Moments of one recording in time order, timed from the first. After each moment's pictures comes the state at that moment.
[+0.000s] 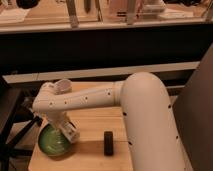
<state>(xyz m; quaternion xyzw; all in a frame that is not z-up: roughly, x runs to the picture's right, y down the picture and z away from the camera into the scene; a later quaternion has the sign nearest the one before) -0.232 0.182 0.784 -0.11 -0.29 -0.86 0.40</state>
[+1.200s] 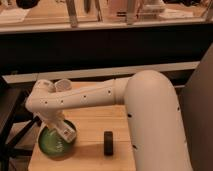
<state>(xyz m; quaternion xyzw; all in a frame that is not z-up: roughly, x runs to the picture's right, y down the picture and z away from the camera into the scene) -0.250 0.167 0.747 -0.07 -0.30 -0.87 0.38</state>
